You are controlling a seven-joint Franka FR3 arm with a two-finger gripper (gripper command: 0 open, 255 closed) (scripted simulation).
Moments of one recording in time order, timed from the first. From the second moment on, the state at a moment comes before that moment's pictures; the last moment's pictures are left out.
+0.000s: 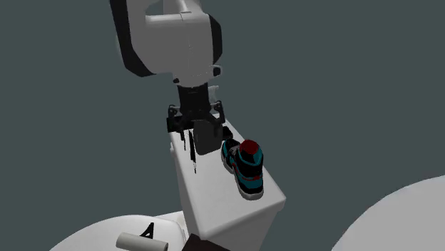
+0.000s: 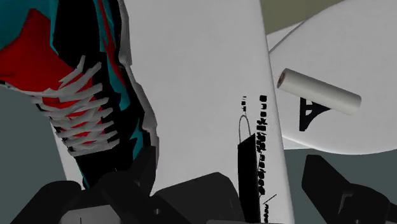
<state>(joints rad) 0.18 0.05 0.47 -2.20 -0.07 2.16 0.17</state>
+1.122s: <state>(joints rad) 0.24 0.27 0.47 -2.11 -0.24 2.28 0.29</state>
